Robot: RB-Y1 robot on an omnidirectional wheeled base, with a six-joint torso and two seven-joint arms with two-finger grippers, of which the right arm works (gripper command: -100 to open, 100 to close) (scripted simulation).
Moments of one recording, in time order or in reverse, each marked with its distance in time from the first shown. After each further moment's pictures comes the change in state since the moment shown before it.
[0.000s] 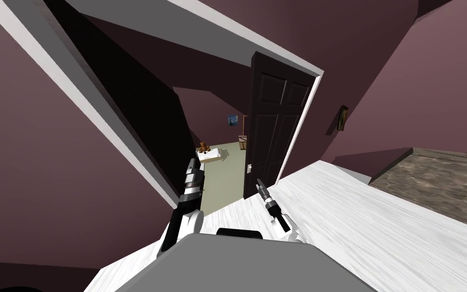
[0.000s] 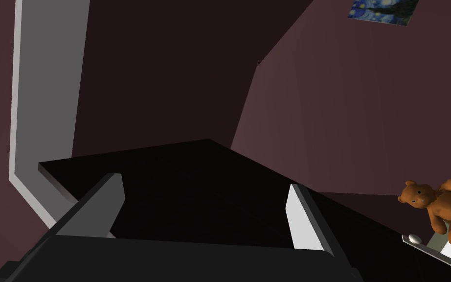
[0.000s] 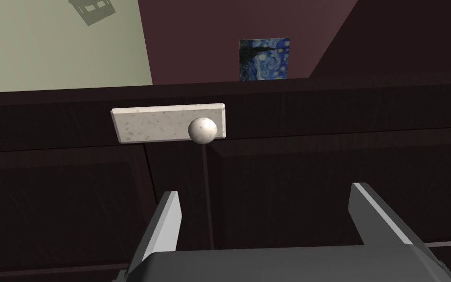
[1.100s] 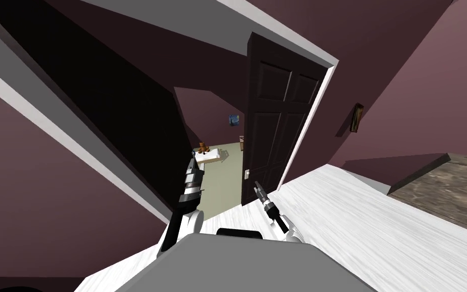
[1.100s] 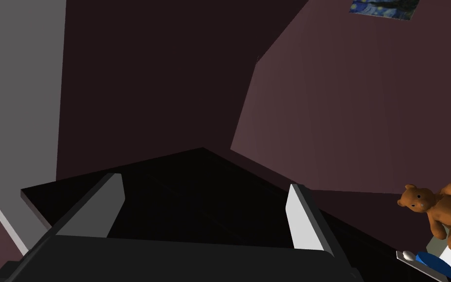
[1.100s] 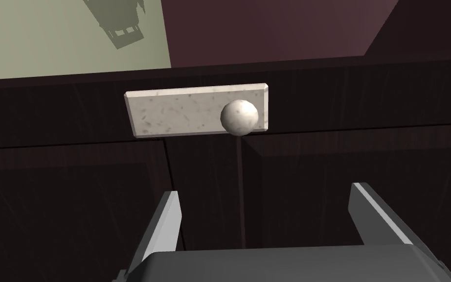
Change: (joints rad) arm -0.082 0.000 0.011 0.204 0.040 -0.068 -0.033
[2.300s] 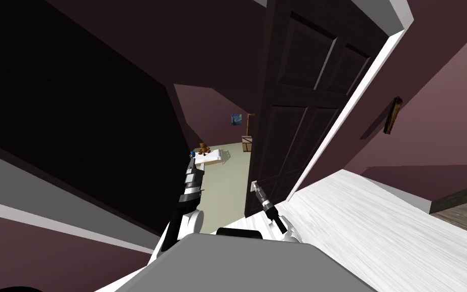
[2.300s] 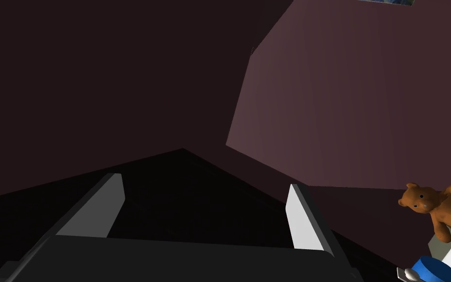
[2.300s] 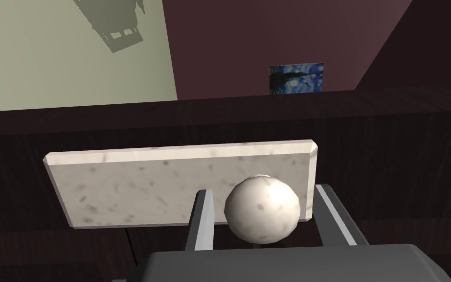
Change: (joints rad) arm -0.006 0.025 -0.013 0.023 -0.021 0.001 0.039
